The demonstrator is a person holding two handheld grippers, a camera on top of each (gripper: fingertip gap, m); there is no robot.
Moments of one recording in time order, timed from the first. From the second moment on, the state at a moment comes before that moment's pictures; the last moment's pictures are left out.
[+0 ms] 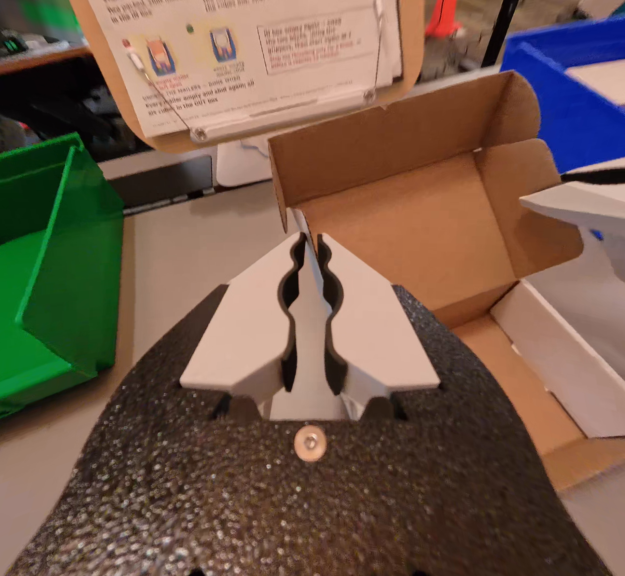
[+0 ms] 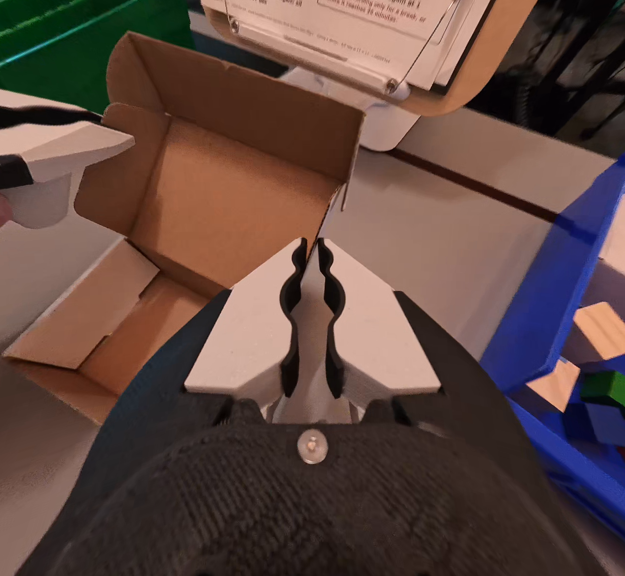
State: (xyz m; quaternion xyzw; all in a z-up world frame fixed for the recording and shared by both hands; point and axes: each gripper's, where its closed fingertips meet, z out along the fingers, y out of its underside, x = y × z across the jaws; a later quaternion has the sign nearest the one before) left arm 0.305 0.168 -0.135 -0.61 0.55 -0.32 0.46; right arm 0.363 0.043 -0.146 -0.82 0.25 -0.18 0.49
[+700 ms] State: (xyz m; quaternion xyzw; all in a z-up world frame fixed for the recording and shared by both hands) left arm 0.176 0.089 -0.148 -0.44 0.56 -0.37 0.60; right arm 0.246 -0.024 -0.155 -0.74 0.27 -0.28 0.55
